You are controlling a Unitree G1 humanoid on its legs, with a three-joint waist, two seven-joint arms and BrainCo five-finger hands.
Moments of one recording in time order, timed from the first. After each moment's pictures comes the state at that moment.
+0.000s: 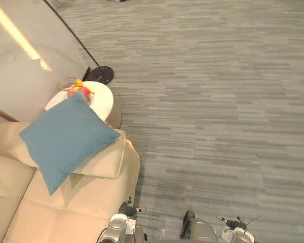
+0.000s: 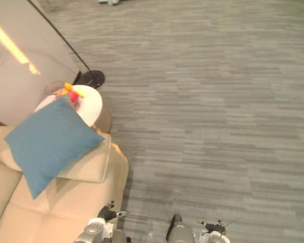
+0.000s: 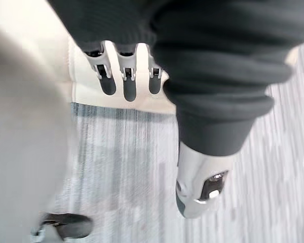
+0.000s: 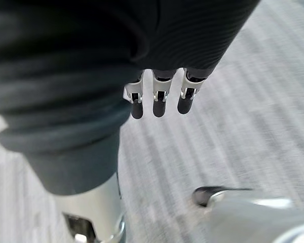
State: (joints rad) left arm -0.03 0.00 -0.07 1.07 0.04 -0.10 0.08; right arm 0.00 -0.14 -0.46 1.09 0.05 -0.05 -0.19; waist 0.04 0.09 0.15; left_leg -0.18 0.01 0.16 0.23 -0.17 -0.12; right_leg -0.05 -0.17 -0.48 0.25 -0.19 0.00
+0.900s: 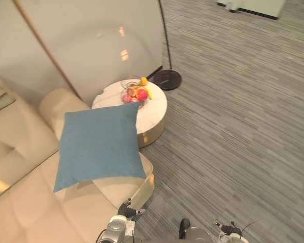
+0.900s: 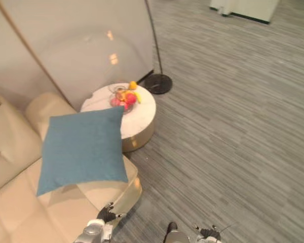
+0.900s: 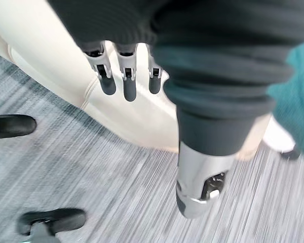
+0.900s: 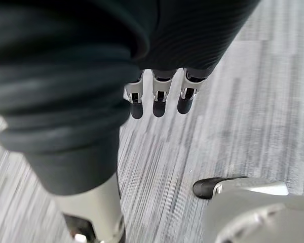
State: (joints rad) left arm -0.05 0.02 -0.06 1.07 0.05 -0.10 0.08; right arm 0.02 -0.08 -0.42 1.09 0.04 -0.05 -0.16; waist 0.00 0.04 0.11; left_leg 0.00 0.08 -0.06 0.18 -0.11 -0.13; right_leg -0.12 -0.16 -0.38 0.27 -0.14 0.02
